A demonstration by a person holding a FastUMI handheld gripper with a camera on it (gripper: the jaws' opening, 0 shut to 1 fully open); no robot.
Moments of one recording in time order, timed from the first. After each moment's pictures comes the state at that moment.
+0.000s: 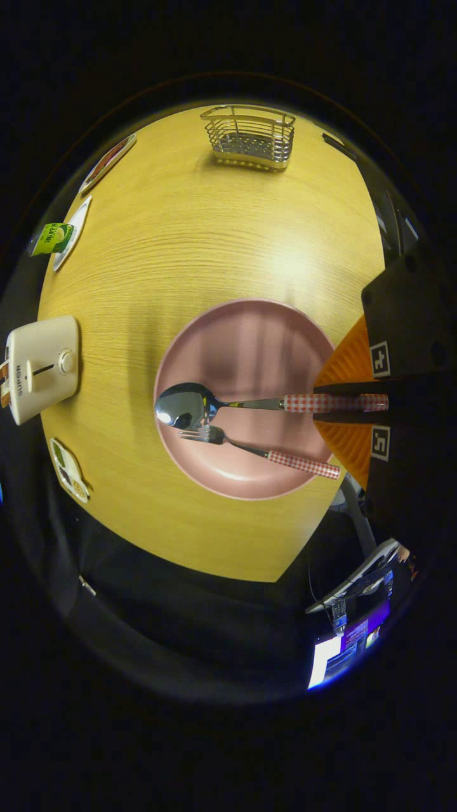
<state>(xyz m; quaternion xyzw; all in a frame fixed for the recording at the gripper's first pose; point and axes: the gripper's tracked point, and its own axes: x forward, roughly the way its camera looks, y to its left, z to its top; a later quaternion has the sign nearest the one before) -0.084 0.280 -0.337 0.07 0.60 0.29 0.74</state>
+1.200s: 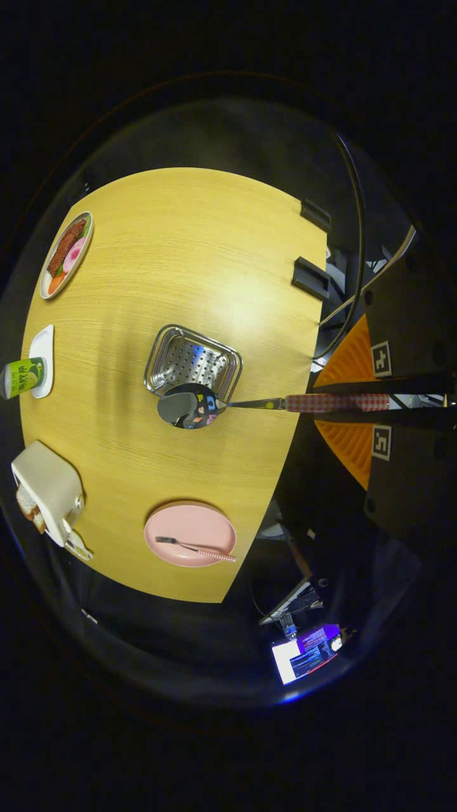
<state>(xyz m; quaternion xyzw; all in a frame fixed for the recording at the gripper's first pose) -0.059 -0.043 -0.282 -0.03 0.74 0.25 0.63</state>
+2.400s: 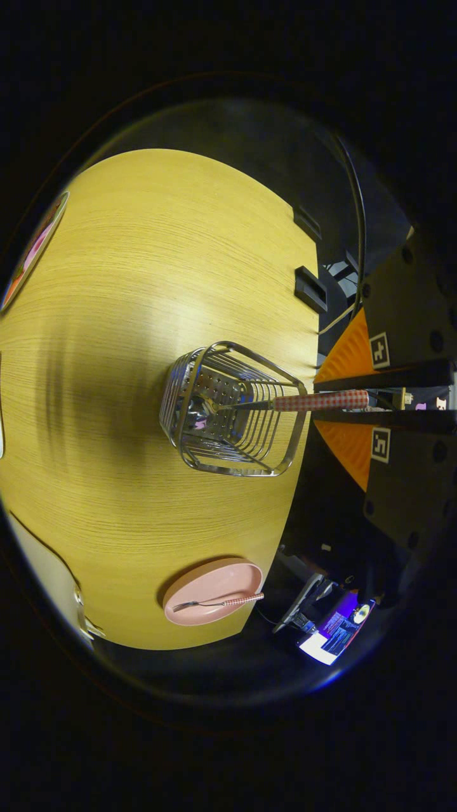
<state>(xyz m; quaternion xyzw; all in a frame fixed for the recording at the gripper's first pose) 0.000 -0.027 -0.340 -0.03 0.82 0.18 0.54</state>
